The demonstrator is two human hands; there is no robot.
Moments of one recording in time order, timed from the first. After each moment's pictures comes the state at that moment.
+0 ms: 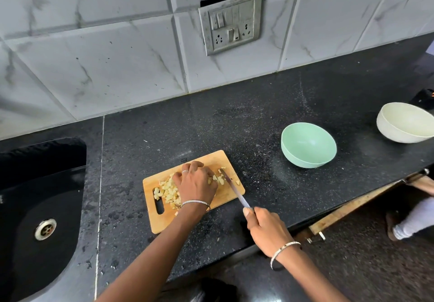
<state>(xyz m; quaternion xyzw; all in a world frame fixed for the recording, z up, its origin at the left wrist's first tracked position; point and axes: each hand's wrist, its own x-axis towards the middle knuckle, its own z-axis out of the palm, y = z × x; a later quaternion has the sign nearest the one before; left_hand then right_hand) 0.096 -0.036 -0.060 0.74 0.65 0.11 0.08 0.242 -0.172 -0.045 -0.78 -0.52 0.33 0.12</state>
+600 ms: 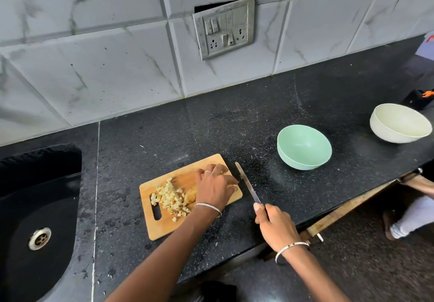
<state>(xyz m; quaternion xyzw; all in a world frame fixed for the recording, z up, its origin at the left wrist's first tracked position) 0.129 -0.042 -0.057 0.86 0.51 0.07 0.08 0.266 -0.167 -0.057 -0.81 -0.48 0.30 0.17</state>
